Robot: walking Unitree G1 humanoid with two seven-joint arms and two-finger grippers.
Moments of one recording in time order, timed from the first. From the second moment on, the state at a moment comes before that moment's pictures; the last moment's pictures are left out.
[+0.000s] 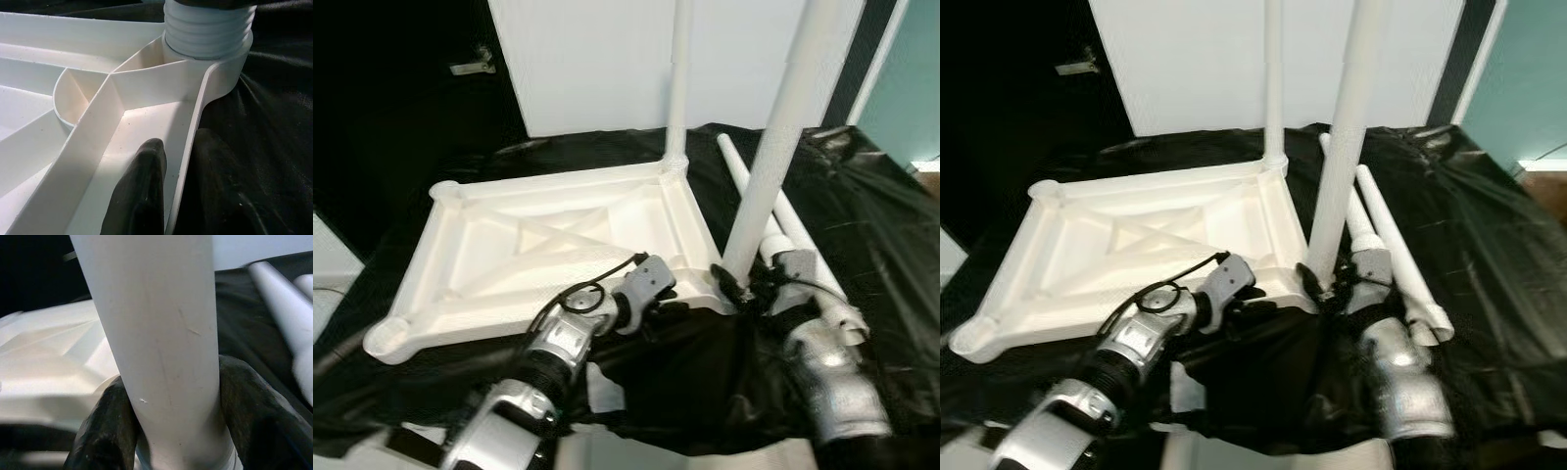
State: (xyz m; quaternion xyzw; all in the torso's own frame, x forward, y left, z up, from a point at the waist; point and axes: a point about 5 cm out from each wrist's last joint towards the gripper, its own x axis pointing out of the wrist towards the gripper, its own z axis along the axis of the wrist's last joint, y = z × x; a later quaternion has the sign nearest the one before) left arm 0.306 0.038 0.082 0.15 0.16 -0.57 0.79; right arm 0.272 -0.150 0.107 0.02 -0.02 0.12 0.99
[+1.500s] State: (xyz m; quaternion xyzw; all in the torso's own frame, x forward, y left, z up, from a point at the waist) left arm 0.304 0.030 0.084 0.15 0.15 -0.57 0.79; right arm 0.291 -0.198 0.136 -0.10 0.07 0.40 0.91
